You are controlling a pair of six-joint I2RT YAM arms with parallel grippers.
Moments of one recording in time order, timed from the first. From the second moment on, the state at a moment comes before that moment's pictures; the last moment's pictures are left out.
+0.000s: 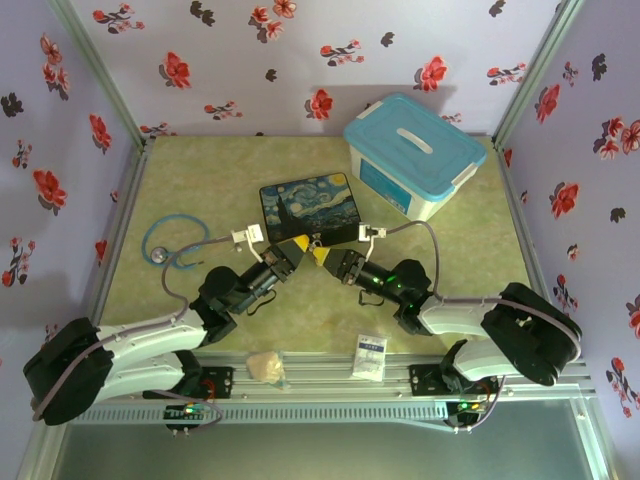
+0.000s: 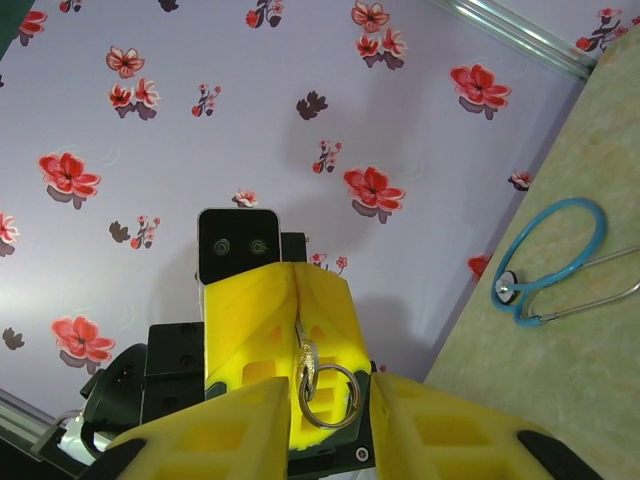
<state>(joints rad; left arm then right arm) -0.94 1.08 0.33 0.96 -0.05 -1.01 0.85 1.35 0.33 1.26 -0.34 1.14</state>
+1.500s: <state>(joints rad) -0.76 1.04 0.53 0.16 -0.01 -0.88 0.81 1.04 0.35 0.56 -0.20 0.94</state>
